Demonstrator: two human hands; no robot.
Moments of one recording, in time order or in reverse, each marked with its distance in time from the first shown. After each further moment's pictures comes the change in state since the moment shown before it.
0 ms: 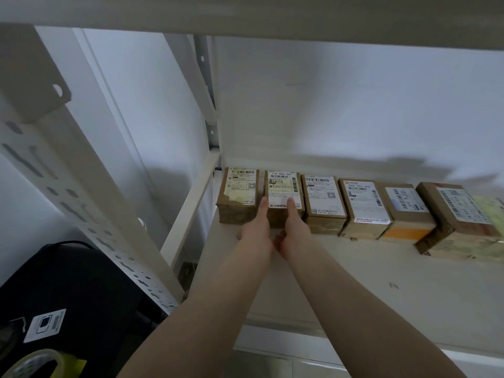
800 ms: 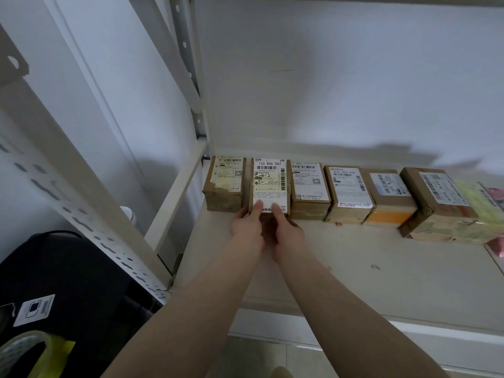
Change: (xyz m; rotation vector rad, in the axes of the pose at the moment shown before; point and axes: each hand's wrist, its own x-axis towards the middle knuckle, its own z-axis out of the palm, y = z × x) left_hand 0.003 -0.033 0.000 -0.085 -0.156 0.139; right_hand 0.003 0.025 -0.048 0.002 -0.105 -0.148
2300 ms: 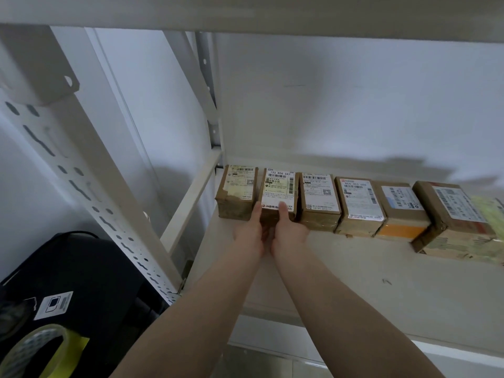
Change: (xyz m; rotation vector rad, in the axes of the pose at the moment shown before) left_hand -0.018 0.019 -0.008 -0.065 0.010 -0.031; right_hand 0.006 0.002 0.039 -0.002 0.224 -0.111
